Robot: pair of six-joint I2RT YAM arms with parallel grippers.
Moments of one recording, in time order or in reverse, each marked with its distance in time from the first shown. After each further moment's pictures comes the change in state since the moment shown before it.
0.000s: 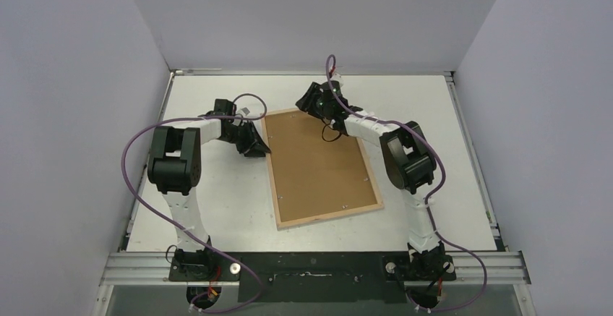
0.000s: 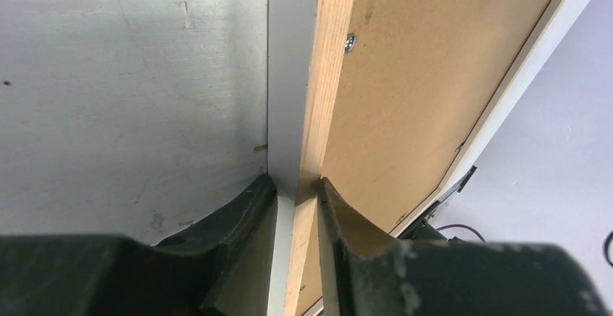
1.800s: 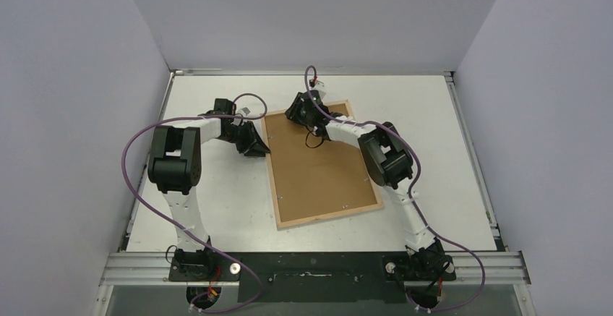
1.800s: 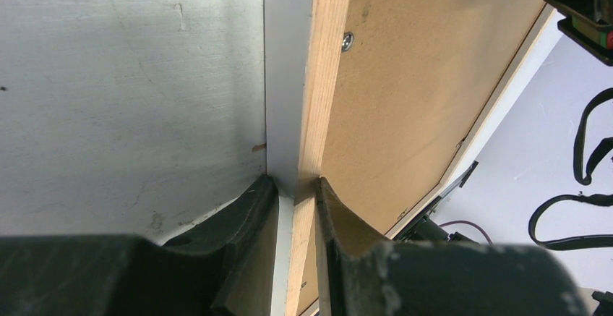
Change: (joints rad) left arm 0.001 0.012 0.017 -0.020 0.016 0.018; right arm 0.079 0.220 0.164 -0.010 0.095 0.011
